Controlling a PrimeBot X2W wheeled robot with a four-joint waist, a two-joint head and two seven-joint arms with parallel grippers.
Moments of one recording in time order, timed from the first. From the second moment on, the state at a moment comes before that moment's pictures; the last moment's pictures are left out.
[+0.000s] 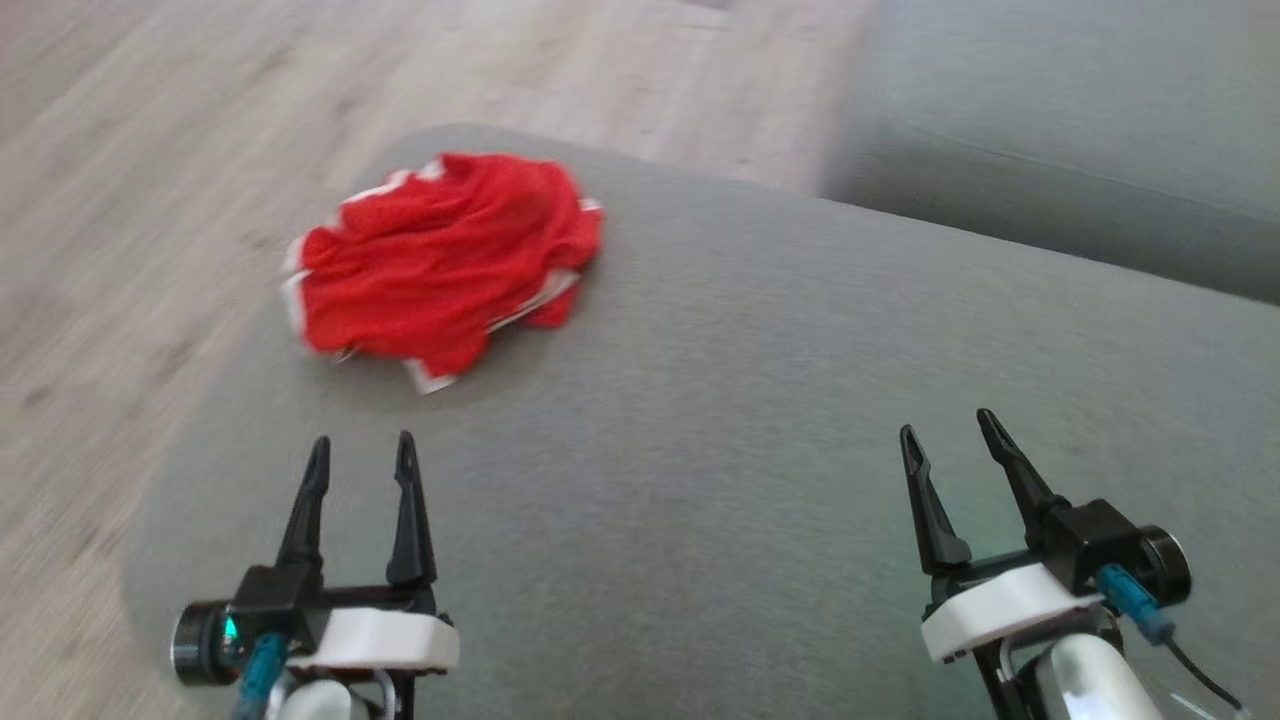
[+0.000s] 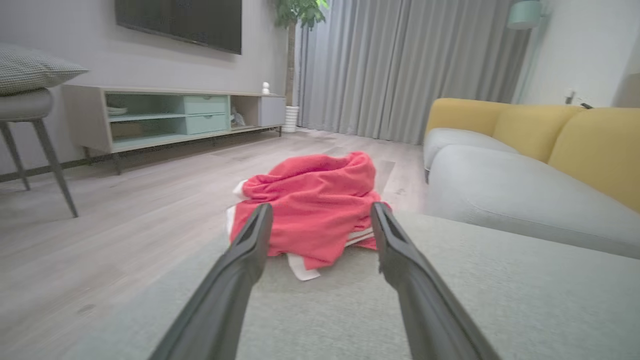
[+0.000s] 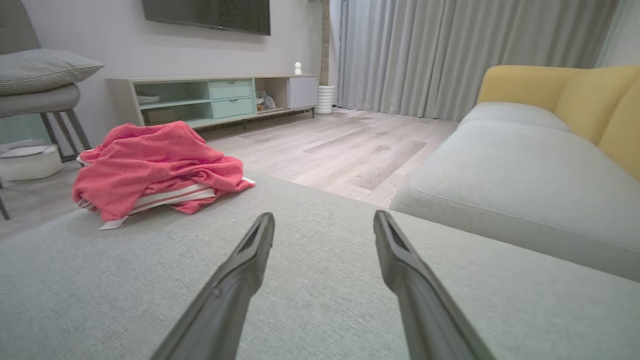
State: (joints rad) left arm -0.05 0.05 -0.15 0.25 -0.18 0.04 -0.25; right arm -0.05 -0.04 0.11 0.32 0.02 0.12 -0.25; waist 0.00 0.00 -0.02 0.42
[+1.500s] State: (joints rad) left arm -1.07 0.21 -0.20 1.10 -0.11 -0.07 -0.17; right arm -0.37 -0.17 0.09 0.23 -0.15 0.12 -0.26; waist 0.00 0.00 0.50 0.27
